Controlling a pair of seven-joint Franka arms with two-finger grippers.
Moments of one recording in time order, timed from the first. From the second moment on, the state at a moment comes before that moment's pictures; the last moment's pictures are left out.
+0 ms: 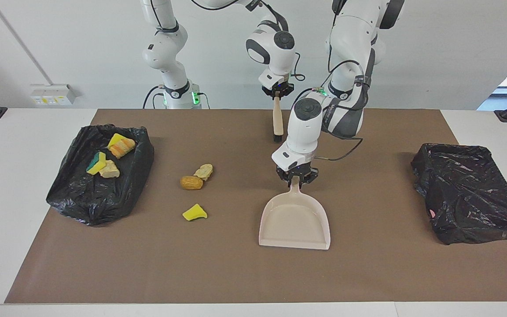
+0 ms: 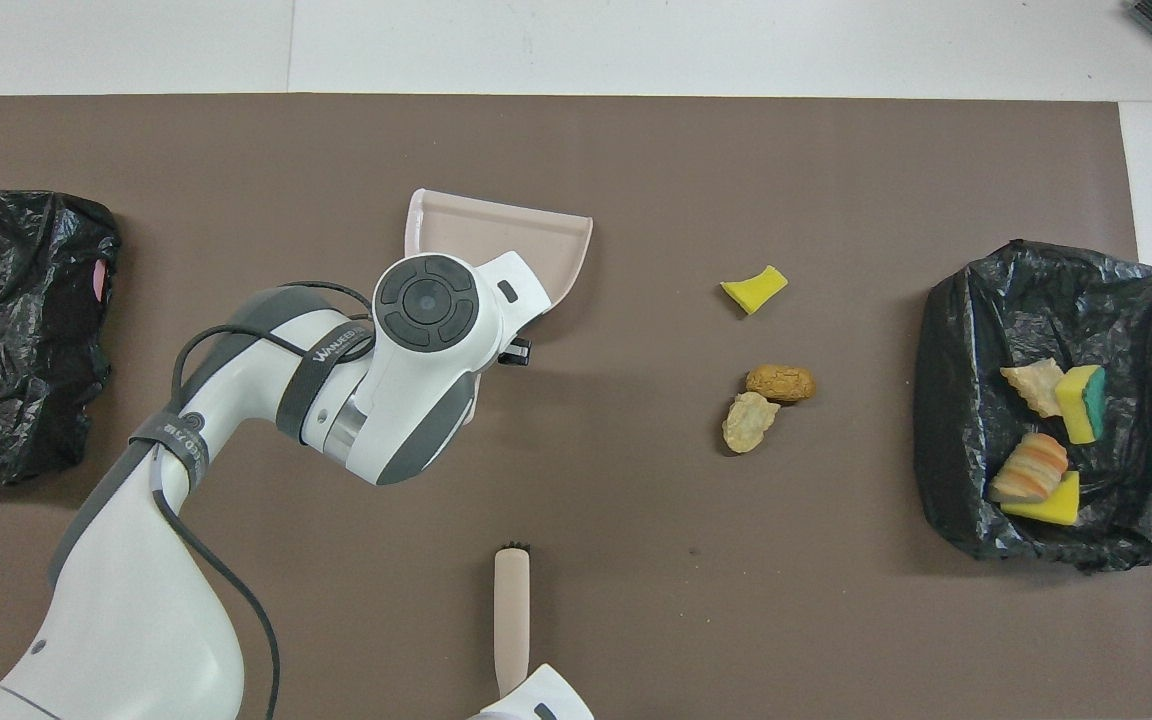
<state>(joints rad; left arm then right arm) -0.46 0.37 -0.10 -1.79 0.14 2.22 -0.39 1.19 0.01 -0.08 -2.25 0.28 2.12 0.99</state>
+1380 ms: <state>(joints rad) -0.41 0.29 -0.09 -1.80 0.18 1.96 0.69 0.44 -0.13 -0.09 -2.33 -0.33 1.90 0.44</state>
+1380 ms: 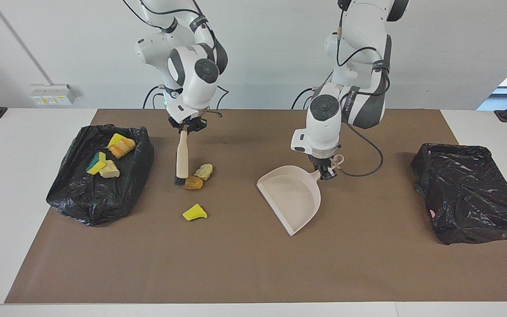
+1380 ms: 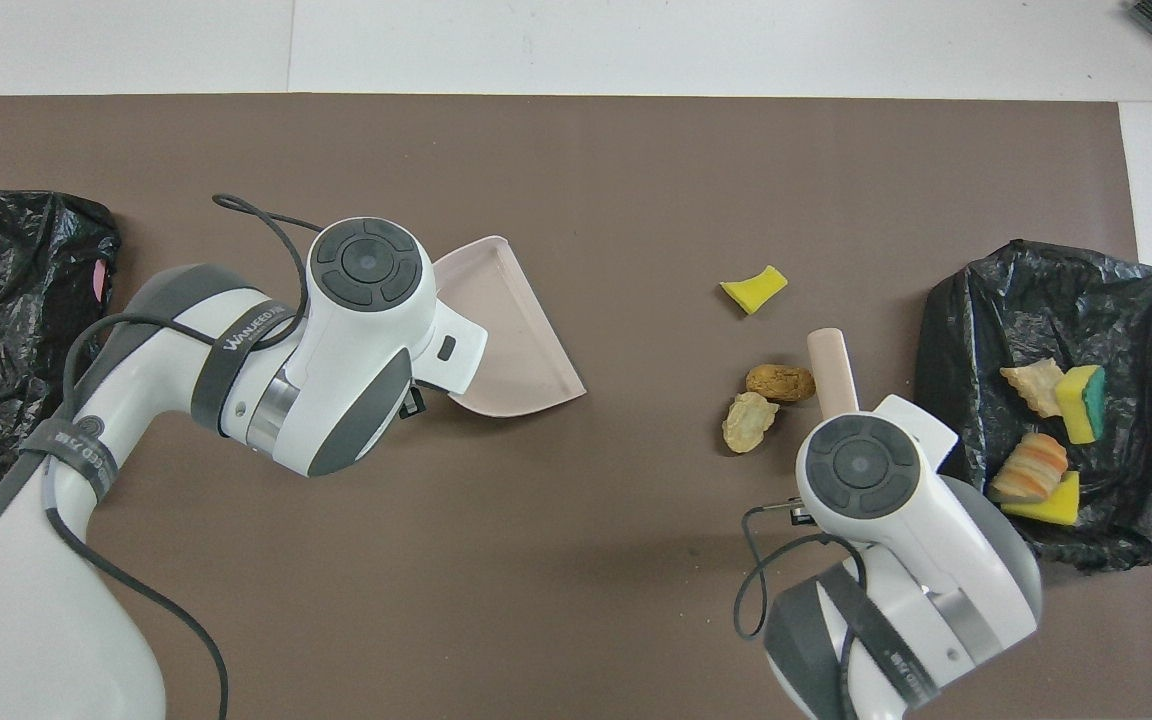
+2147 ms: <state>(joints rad) -0.50 0.22 -0.11 -1.97 0.28 2.06 0.79 0.40 -0.02 -0.07 -2.33 -0.13 2.01 0.25</state>
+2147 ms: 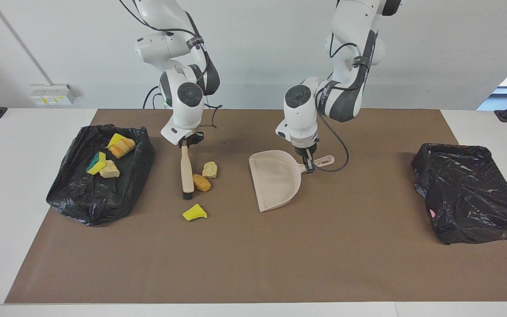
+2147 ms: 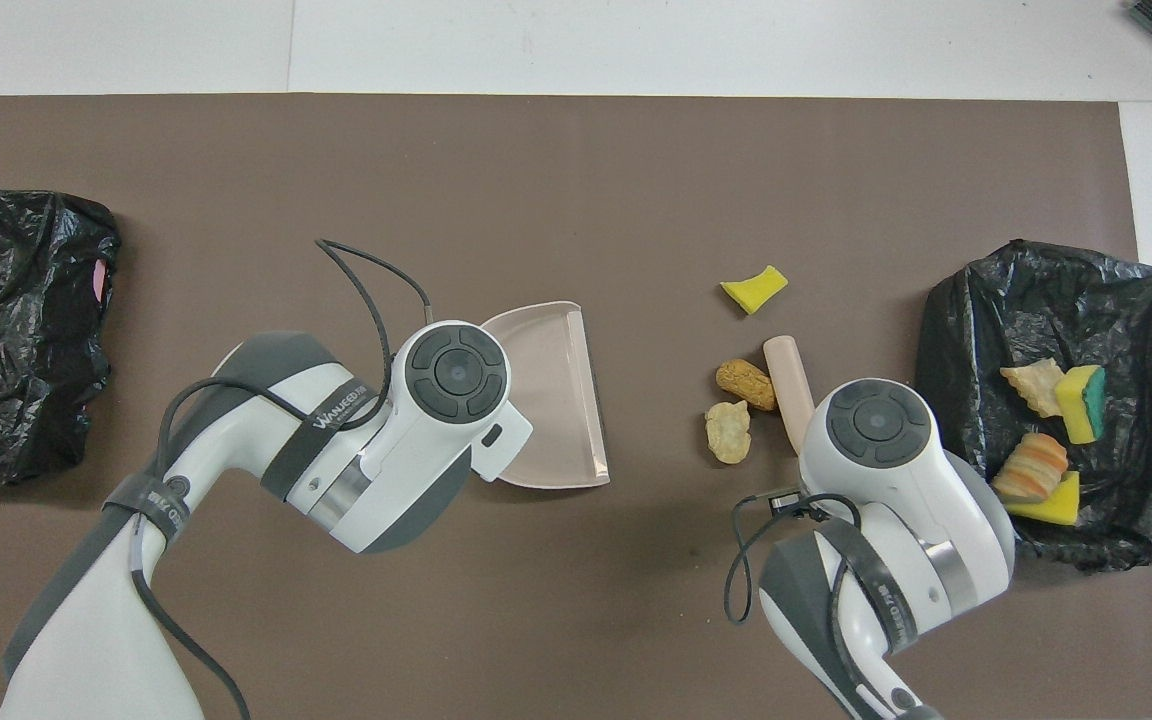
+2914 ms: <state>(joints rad) -0.59 0.16 -0.11 -2.08 0.37 2.07 0.59 0.55 -0.01 -0.07 -2.29 0.32 2.08 0.21</state>
